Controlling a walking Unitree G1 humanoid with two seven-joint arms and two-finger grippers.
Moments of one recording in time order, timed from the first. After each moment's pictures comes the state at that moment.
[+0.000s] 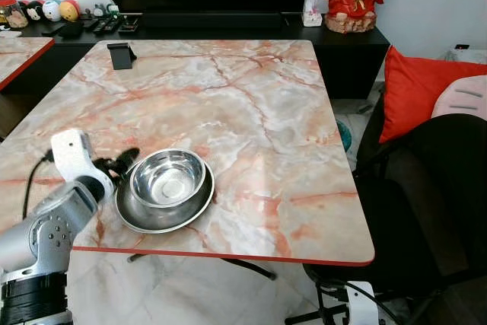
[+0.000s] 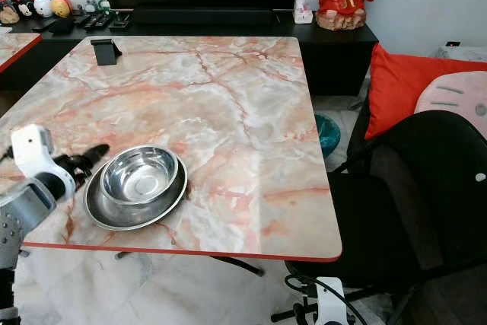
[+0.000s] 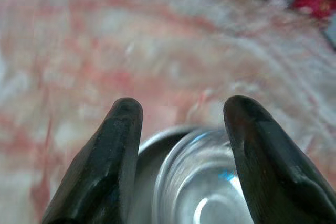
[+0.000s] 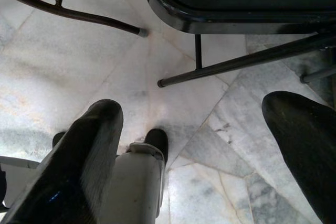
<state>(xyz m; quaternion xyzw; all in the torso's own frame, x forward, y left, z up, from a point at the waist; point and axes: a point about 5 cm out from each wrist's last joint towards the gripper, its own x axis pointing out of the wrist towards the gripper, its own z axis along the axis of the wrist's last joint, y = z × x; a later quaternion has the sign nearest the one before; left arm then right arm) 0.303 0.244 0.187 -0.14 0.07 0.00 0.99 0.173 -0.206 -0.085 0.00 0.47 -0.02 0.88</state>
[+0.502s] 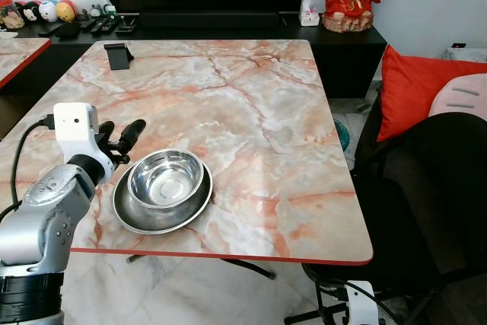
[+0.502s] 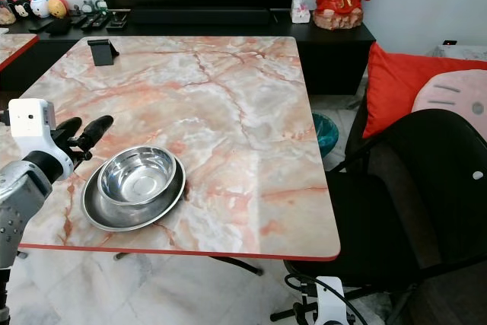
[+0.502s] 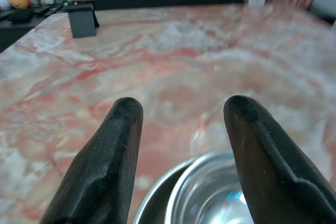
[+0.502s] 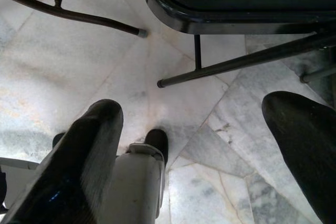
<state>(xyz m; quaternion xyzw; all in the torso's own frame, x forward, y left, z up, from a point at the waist) 0.302 0.230 0.196 0.03 0.01 -0.05 1.00 0.174 -0.206 -0.085 0.00 0.46 -0.02 0.89</state>
